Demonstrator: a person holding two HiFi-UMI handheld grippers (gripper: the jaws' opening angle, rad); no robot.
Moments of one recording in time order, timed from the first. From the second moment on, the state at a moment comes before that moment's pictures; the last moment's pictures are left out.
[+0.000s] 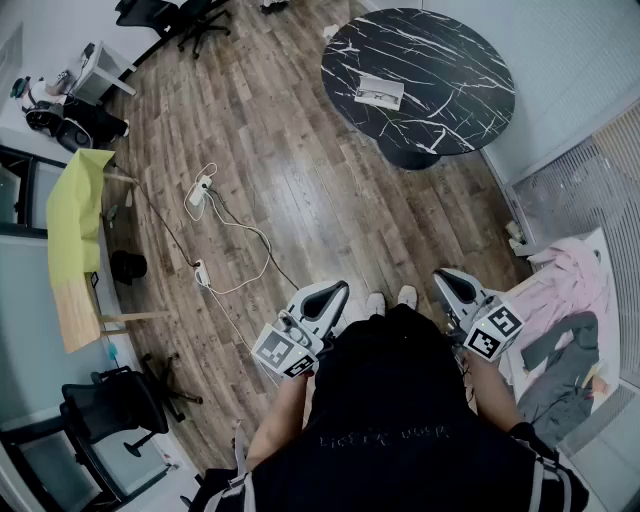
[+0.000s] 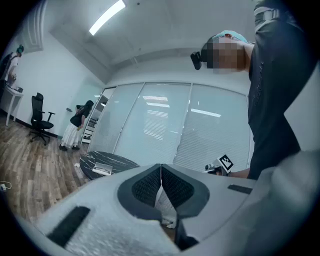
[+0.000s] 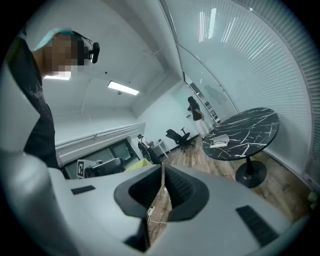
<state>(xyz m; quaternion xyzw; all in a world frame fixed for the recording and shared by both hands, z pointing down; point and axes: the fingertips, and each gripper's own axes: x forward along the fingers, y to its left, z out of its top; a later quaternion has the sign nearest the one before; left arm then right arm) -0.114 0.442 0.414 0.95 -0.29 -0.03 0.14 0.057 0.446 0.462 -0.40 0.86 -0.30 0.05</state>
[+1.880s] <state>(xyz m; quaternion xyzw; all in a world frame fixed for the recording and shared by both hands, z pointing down) -0.087 0.241 0.434 0.94 -0.29 -0.04 0.17 0.058 0.262 0.441 -0.32 0.90 -0.28 0.09</state>
